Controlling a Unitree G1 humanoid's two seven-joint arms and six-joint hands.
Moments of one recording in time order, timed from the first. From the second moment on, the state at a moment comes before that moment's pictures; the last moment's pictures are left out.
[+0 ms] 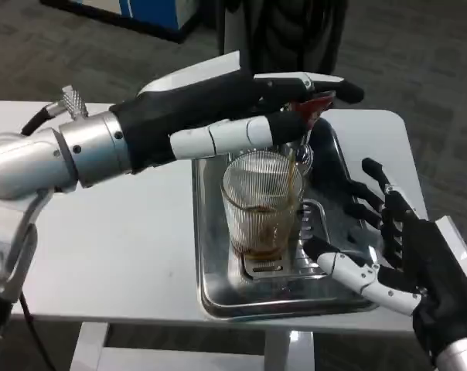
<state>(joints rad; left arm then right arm) -0.88 0.58 -0.10 0.21 -0.17 -0.19 -0.91 0.01 -0.10 0.04 -0.49 -0.15 0.20 0.07</state>
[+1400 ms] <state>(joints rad) -0.90 0.58 -0.10 0.31 -0.14 -0.30 -0.88 -0.23 0.03 0.12 0.05 -0.19 -0.15 -0.09</state>
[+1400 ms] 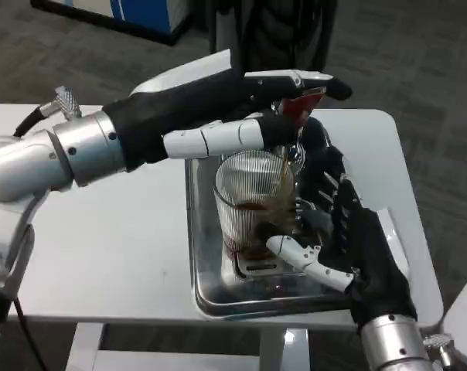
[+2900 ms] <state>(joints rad) -0.92 0.59 -0.10 0.37 -0.14 -0.34 -0.86 -0.43 0.01 0.16 0.29 -0.28 -0.18 -0.15</state>
